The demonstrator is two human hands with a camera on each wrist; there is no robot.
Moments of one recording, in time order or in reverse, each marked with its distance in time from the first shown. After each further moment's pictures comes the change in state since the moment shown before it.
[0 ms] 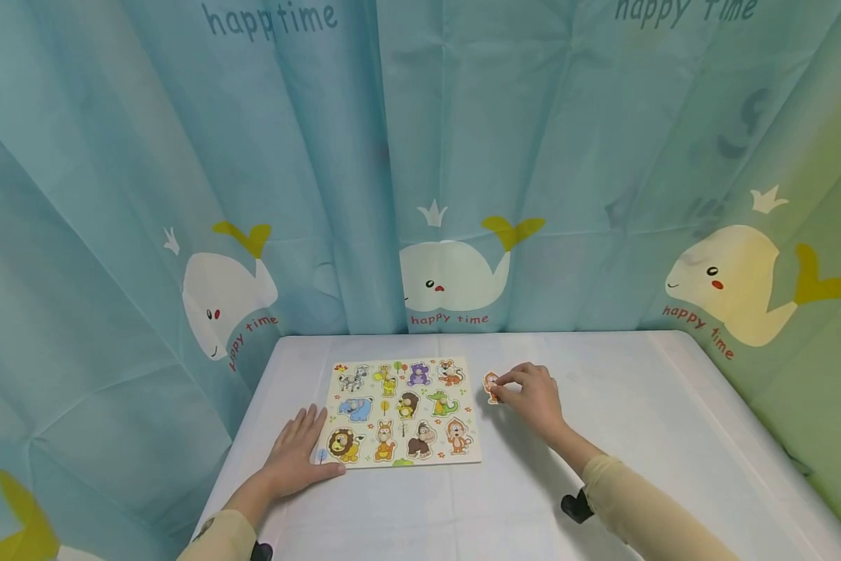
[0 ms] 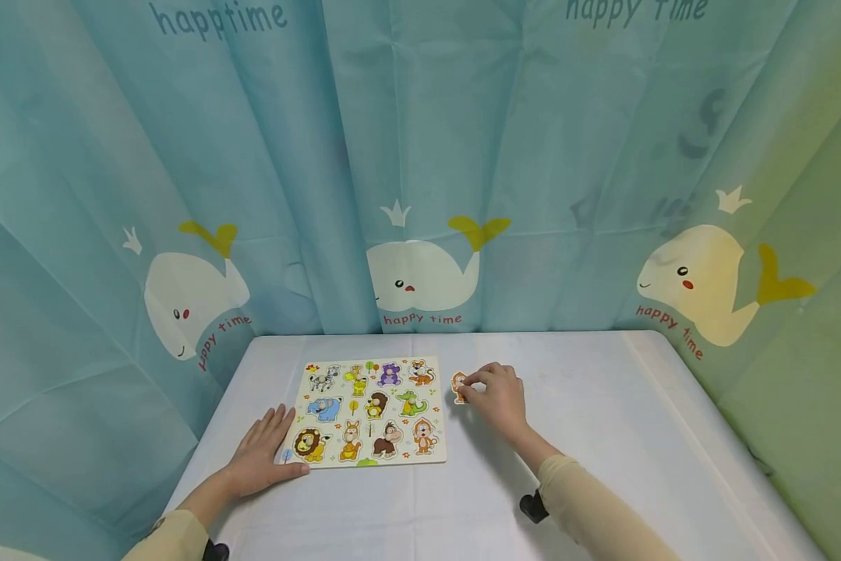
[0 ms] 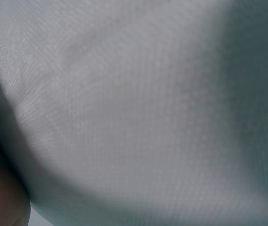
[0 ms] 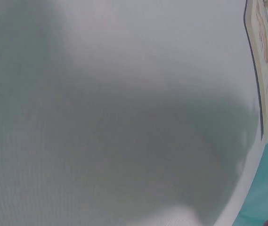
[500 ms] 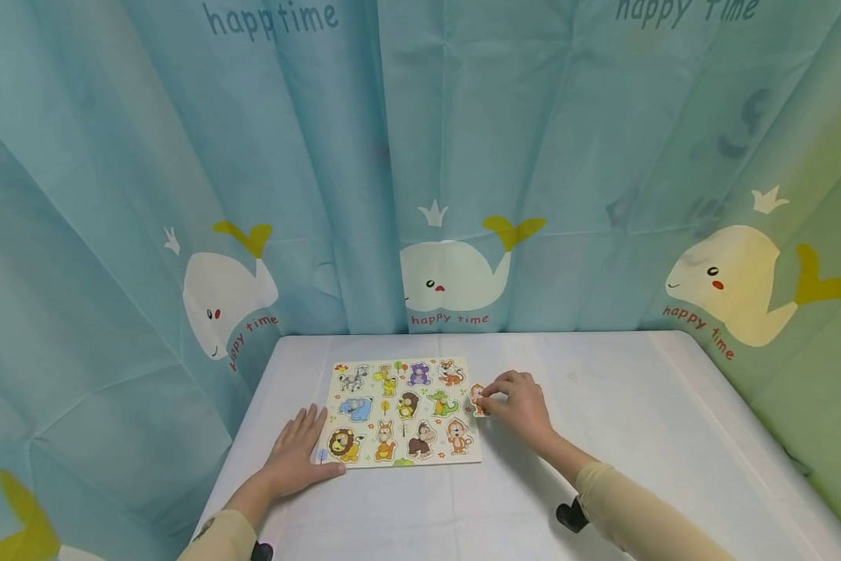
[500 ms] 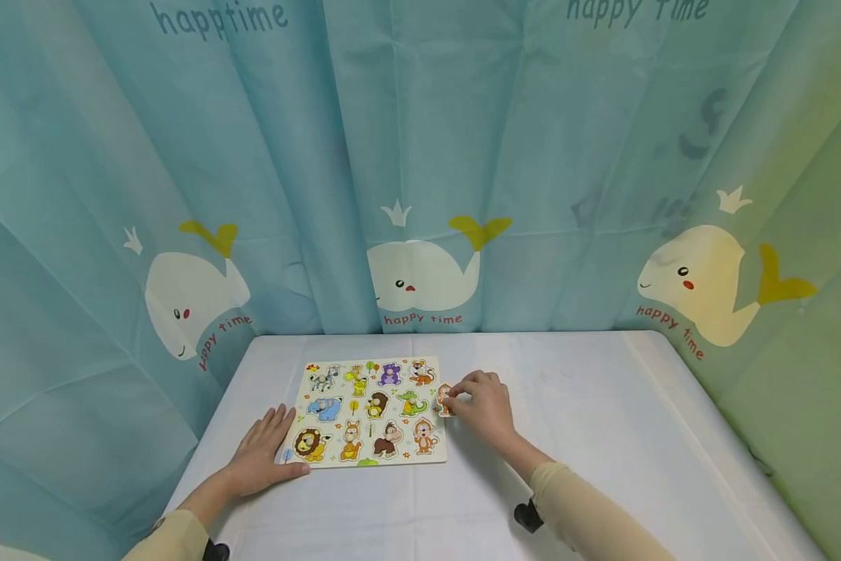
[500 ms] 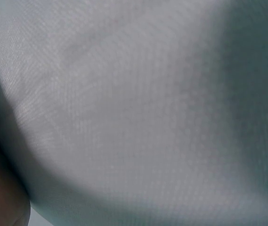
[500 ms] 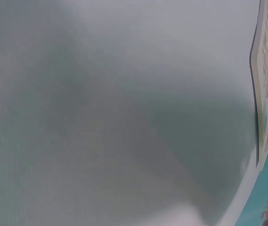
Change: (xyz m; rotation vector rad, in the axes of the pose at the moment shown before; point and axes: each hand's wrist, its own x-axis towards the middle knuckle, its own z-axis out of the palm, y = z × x) left_hand 0.003 -0.004 0.003 0.003 0.003 0.001; right_hand -0.011 -0.019 0.015 -0.024 -0.047 -0.049
